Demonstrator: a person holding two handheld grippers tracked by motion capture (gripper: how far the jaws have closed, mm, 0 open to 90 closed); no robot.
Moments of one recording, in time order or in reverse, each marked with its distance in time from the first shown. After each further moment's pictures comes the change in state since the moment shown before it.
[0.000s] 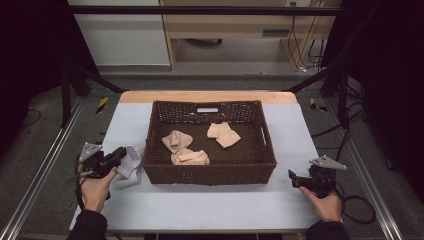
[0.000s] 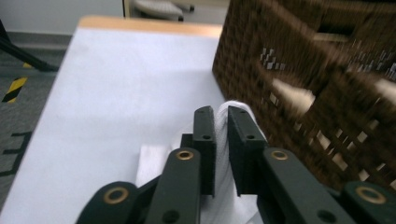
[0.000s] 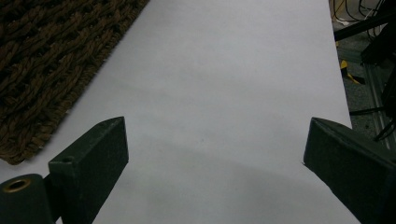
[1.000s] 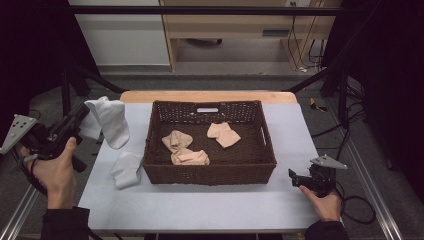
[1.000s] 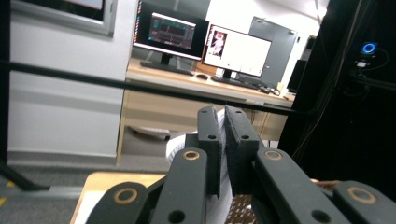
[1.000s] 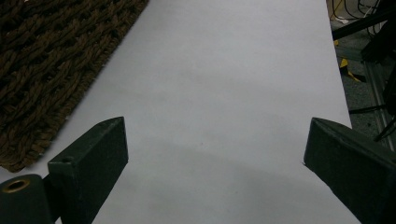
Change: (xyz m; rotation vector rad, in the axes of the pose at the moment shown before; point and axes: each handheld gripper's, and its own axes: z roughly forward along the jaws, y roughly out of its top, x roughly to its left) left arm -0.009 0.110 -0.104 -0.511 -0.047 -0.059; right arm -0.001 0.001 0.001 -0.007 -0.002 0.022
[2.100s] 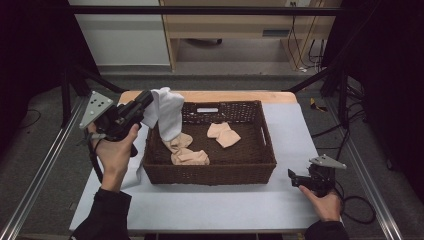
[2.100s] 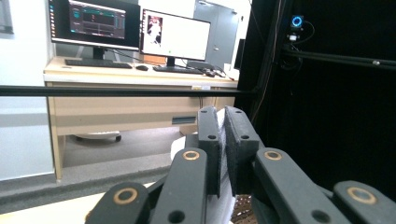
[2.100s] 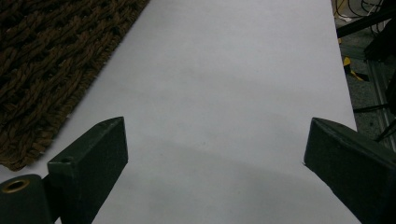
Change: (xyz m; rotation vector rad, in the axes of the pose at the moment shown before) left arm -0.107 0.002 0.068 0.053 -0.229 0.096; right arm 0.000 0.000 0.001 0.011 0.007 -0.004
